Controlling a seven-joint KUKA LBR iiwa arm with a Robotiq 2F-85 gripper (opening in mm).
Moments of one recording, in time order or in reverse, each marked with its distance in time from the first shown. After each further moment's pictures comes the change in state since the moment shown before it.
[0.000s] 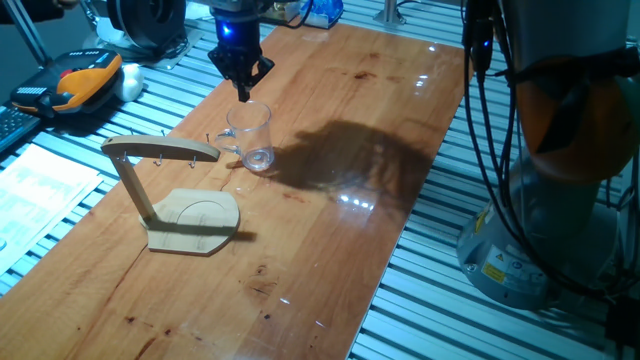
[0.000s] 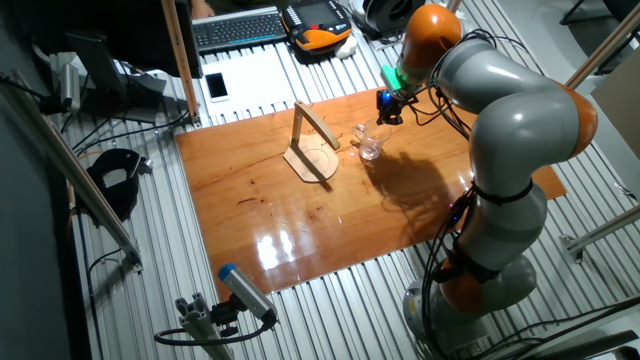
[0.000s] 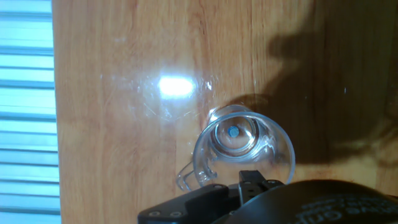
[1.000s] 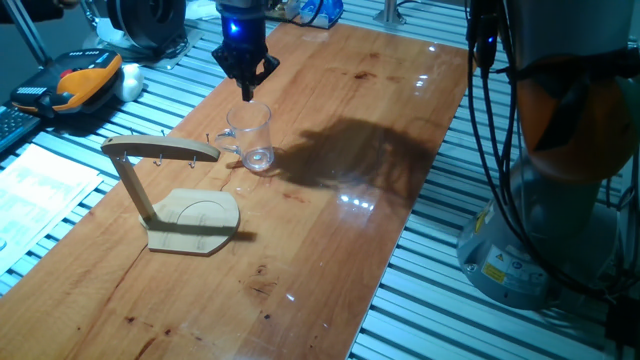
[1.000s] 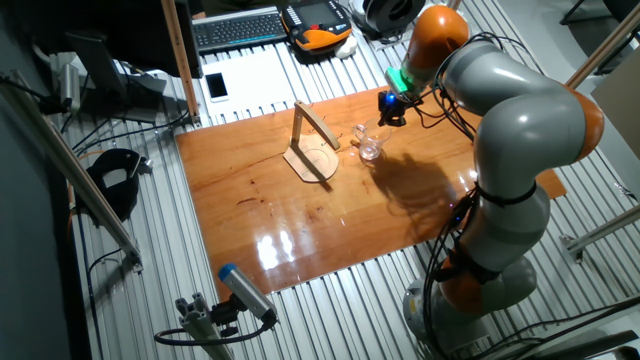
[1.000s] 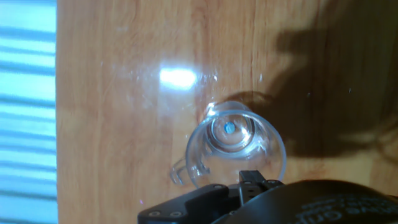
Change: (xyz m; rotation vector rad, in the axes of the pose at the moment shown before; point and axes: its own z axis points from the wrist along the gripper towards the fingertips) arm -0.003 -0.006 0.000 -0.023 0.030 -0.019
